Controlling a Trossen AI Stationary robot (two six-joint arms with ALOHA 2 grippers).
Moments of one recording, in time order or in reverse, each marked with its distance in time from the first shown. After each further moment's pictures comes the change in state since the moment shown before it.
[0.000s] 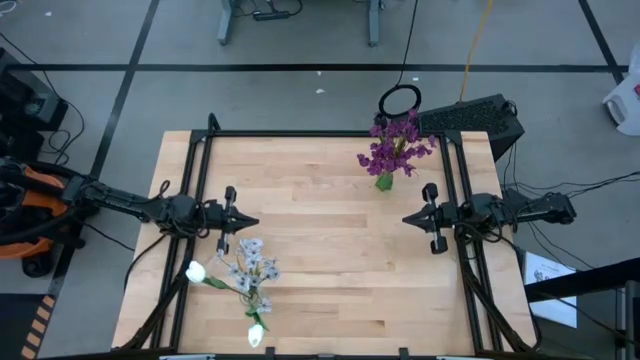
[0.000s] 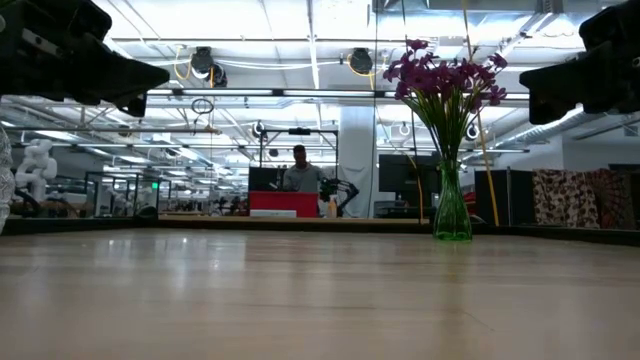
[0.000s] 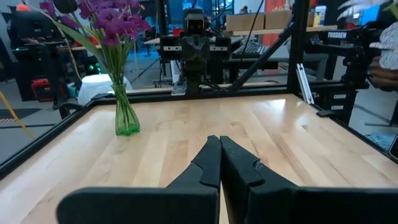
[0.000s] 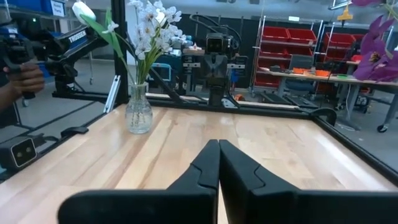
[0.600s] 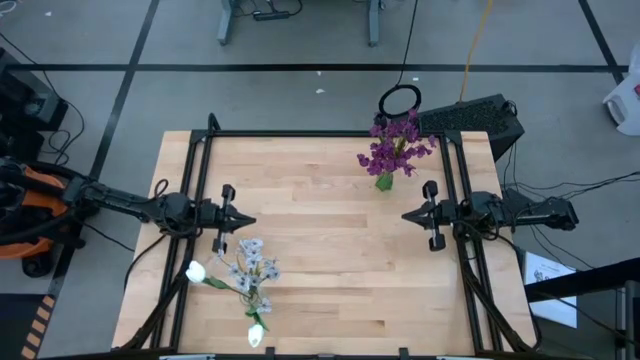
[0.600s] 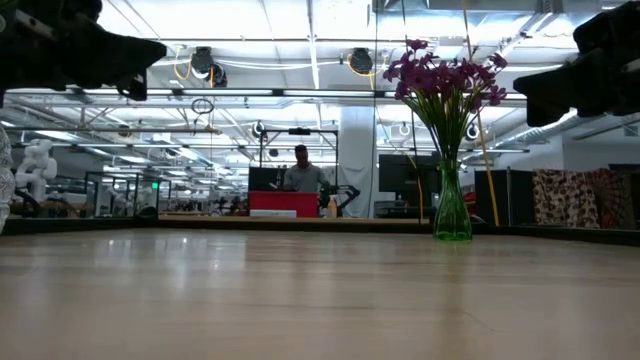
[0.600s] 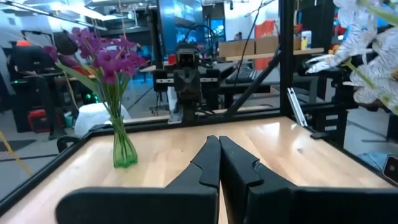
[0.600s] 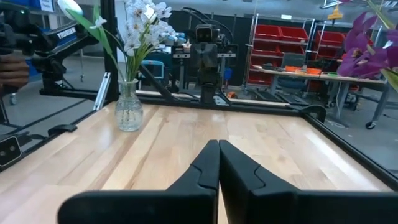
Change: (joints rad) left arm 0.002 -0.020 0.000 0.094 0.035 0.054; right arm -0.078 0.001 0.000 -0.011 -0.049 -0.013
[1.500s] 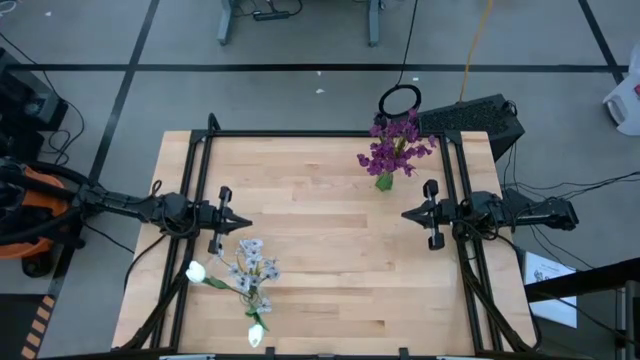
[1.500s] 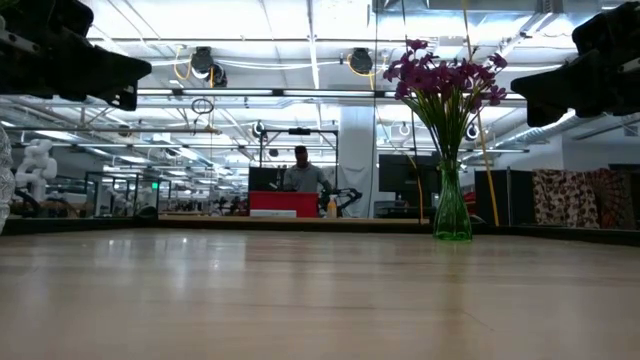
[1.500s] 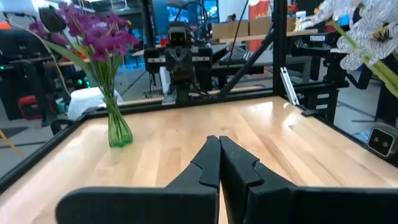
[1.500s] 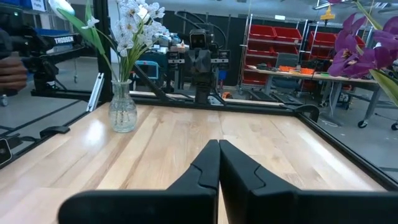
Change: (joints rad) left arm 0.001 -0.216 0.000 -0.300 0.025 0.001; right arm 0.000 0.001 0.000 0.002 0.027 0.001
